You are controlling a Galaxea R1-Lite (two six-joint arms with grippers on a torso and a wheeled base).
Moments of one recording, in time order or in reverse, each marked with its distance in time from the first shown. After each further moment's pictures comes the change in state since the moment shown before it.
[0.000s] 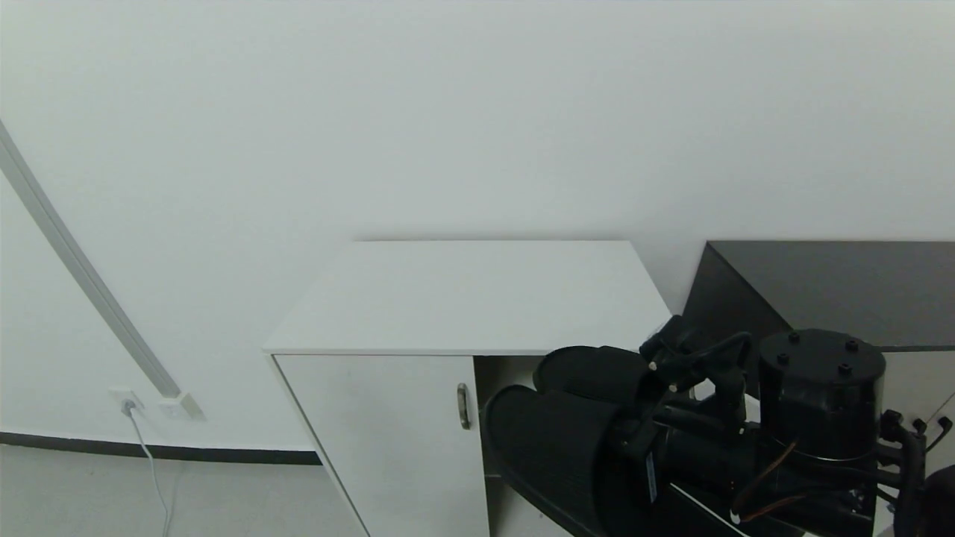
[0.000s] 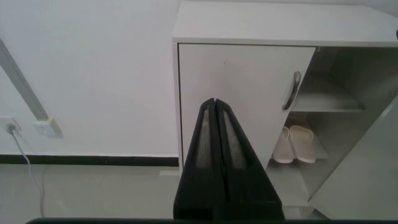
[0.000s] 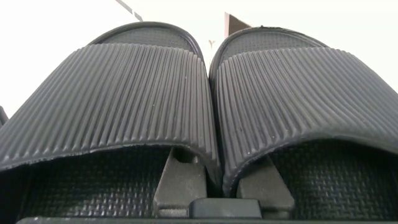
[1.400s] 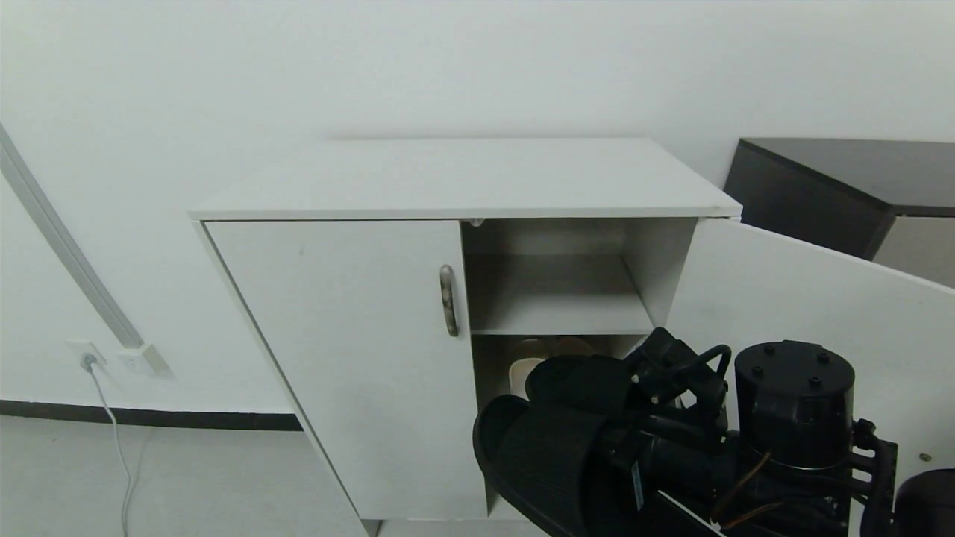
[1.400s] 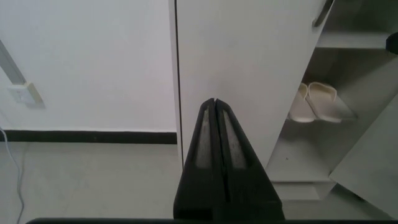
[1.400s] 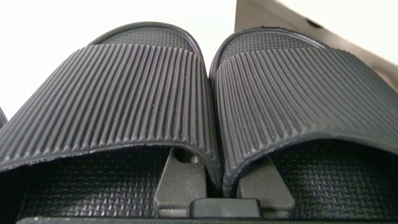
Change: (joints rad) left arm 0.000 0.000 0.000 0.000 0.000 0.000; right arm 0.012 0.053 0.008 -0.048 -0.002 0.000
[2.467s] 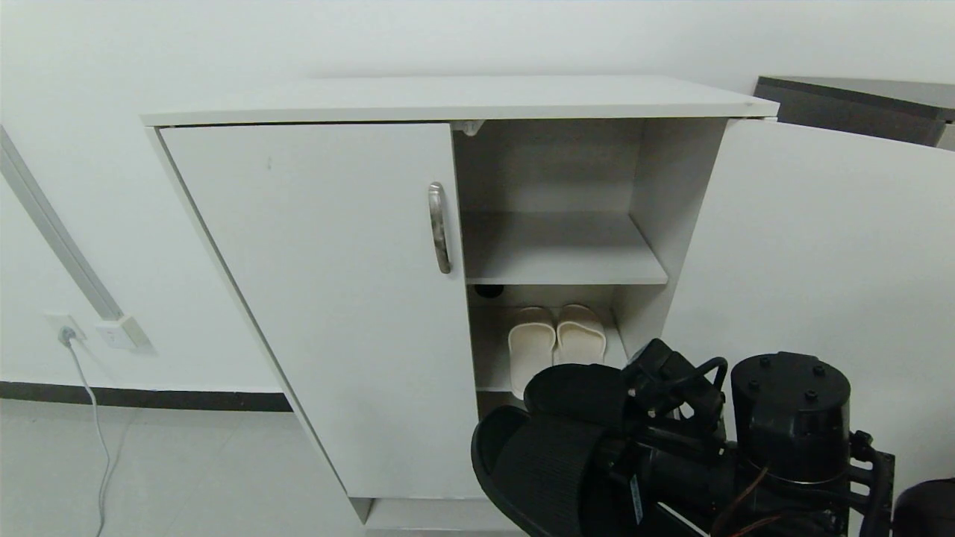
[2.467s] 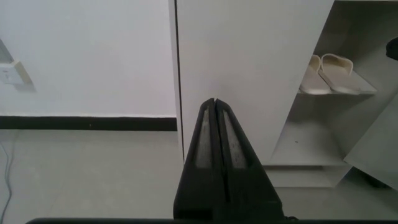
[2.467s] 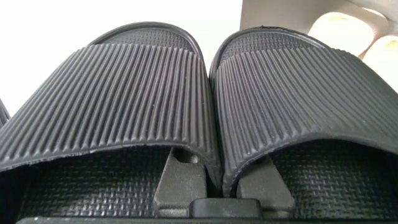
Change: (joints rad) left arm 0.000 0.000 0.000 0.000 0.000 0.007; right arm 0.017 0.012 0.023 -0.022 -0.009 0.000
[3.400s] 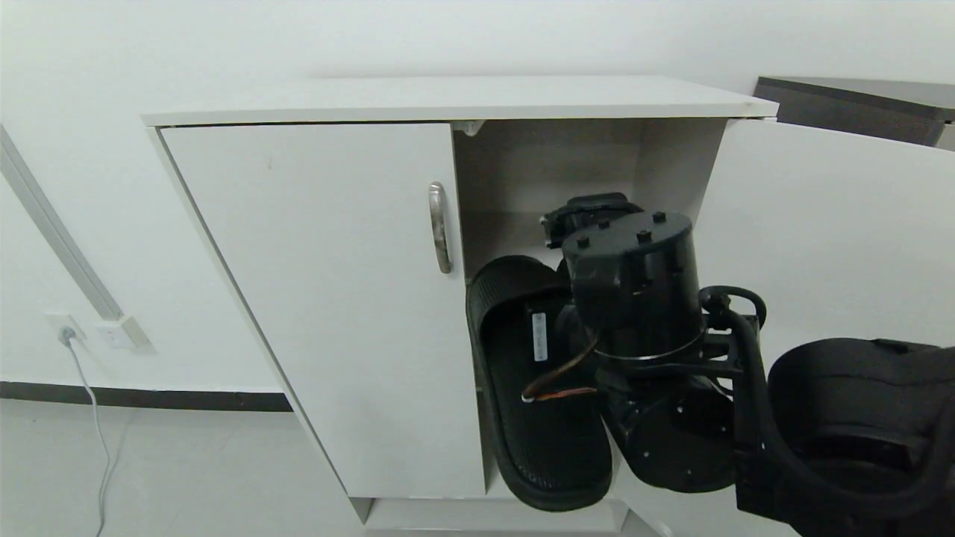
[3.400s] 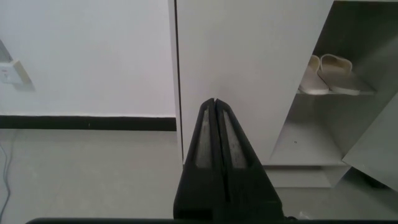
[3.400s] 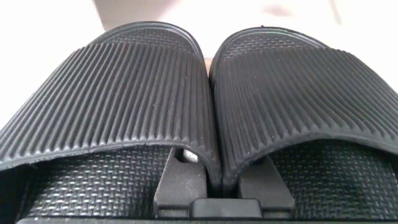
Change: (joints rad) left arm 0.000 0.000 0.000 0.000 0.000 -0.005; right arm 0.182 0.096 -0.714 0.584 -0.922 0.160
